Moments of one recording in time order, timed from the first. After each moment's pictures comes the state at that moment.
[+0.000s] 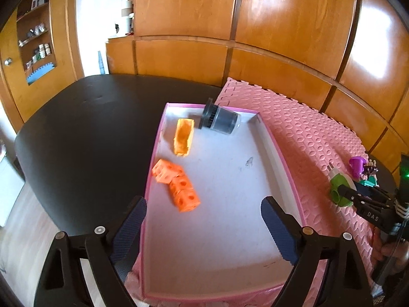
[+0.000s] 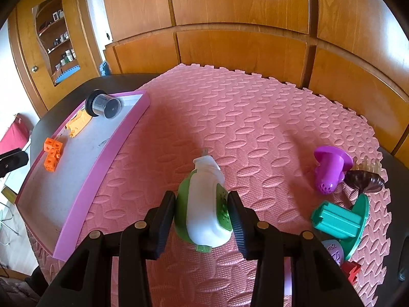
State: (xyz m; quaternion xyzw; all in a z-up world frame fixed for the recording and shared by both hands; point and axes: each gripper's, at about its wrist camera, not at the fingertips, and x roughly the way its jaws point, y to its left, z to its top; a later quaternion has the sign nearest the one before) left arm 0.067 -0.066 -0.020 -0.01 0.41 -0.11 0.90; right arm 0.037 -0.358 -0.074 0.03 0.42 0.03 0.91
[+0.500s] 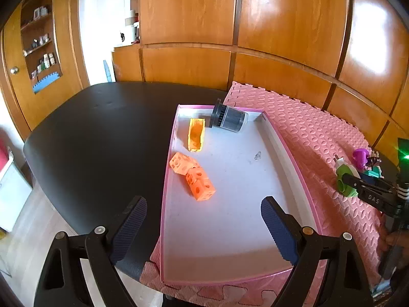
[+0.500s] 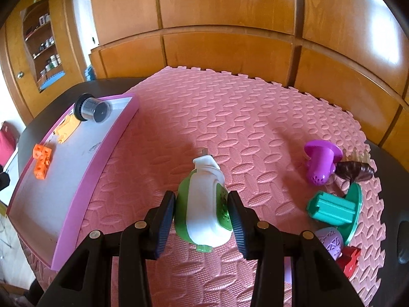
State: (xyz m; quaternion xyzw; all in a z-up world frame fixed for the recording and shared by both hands) left arm 0.047 -0.049 -0.022 0.01 0.39 -0.10 0.91; right arm 0.034 -0.348 -0.075 0.04 0.41 -0.03 0.91
